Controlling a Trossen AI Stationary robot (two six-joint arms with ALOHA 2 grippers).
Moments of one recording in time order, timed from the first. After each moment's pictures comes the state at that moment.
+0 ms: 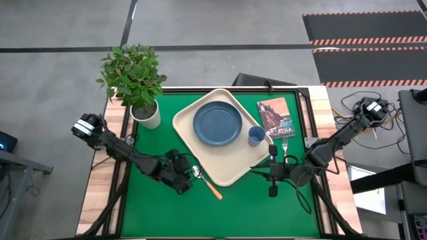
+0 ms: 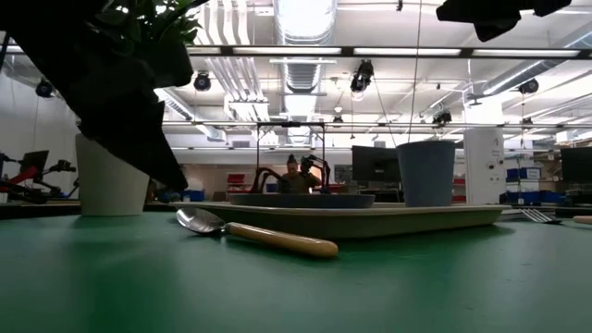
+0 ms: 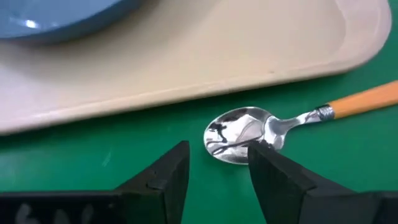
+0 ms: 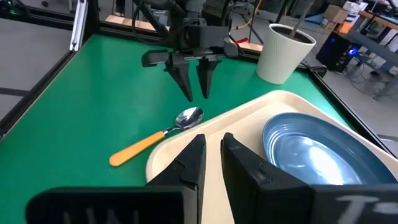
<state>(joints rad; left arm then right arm) -0.48 1.55 0.76 -0.26 -0.56 -0.80 0.66 1.17 0.64 0.09 0.70 0.10</state>
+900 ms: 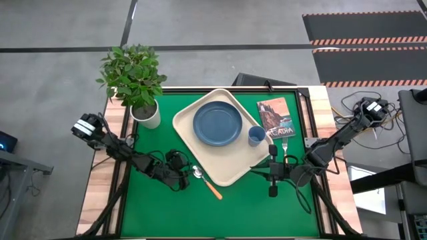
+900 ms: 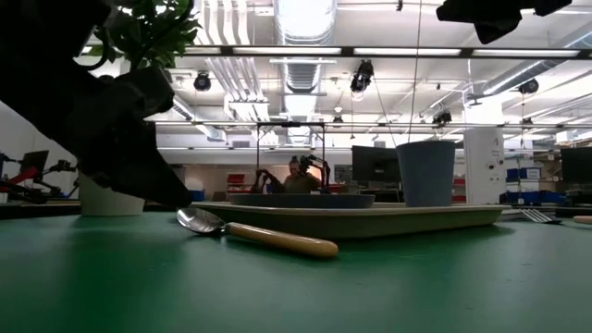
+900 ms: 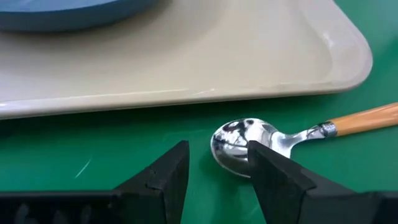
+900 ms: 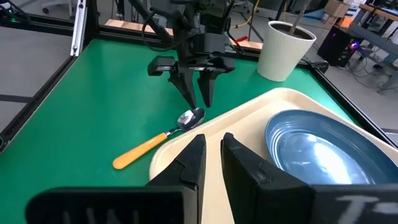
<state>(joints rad) -0.48 1.55 0.49 0.27 -0.61 -0.78 0.66 1.17 0.64 0.09 0.70 0.13</state>
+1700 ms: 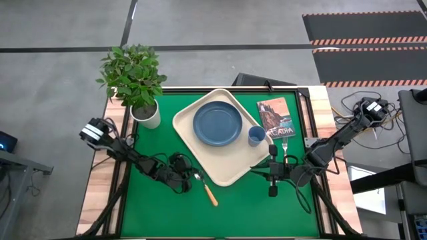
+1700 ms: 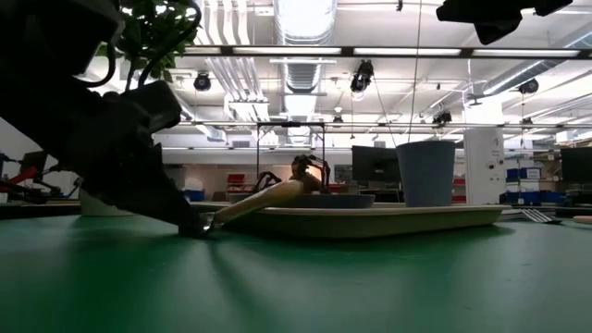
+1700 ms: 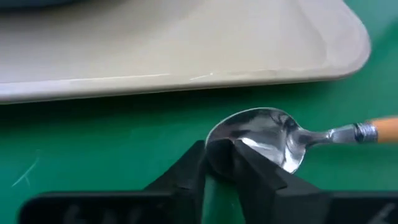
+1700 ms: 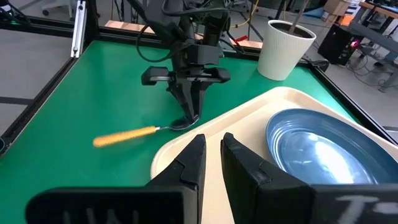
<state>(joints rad) -0.49 1.68 0.51 0.39 -0.57 -0.77 0.66 1.17 0.64 0.09 0.70 0.15</state>
